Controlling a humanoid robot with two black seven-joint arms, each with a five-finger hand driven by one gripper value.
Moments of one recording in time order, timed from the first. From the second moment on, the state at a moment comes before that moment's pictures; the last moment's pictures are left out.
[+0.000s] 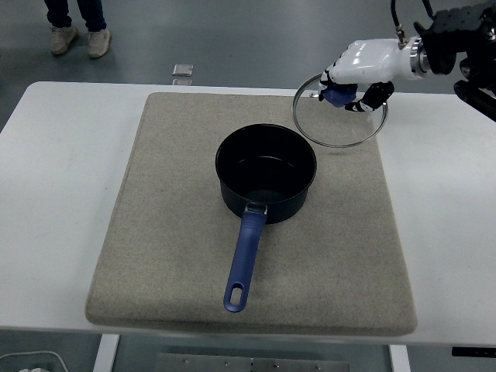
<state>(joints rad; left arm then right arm) -0.03 0.00 -0.14 -0.10 0.08 -0.04 -0.04 1.57 -0.29 -0.42 0.63 -1.52 0.01 0.61</state>
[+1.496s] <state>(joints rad) -0.03 0.00 -0.14 -0.10 0.08 -0.04 -0.04 1.52 -0.47 -0.49 0.91 -1.41 -0.02 0.61</state>
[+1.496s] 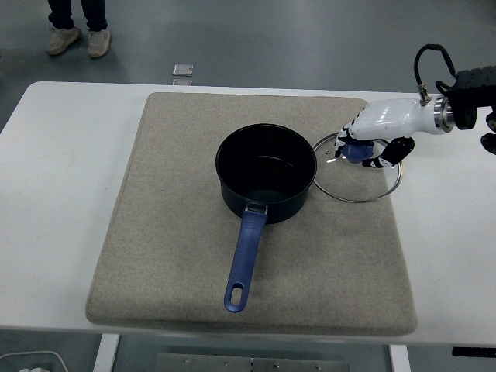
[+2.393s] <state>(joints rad) -0.03 0.00 -0.14 -0.10 0.08 -0.04 -0.04 1.44 -0.45 -0.49 0.91 -1.34 -0.10 0.61</state>
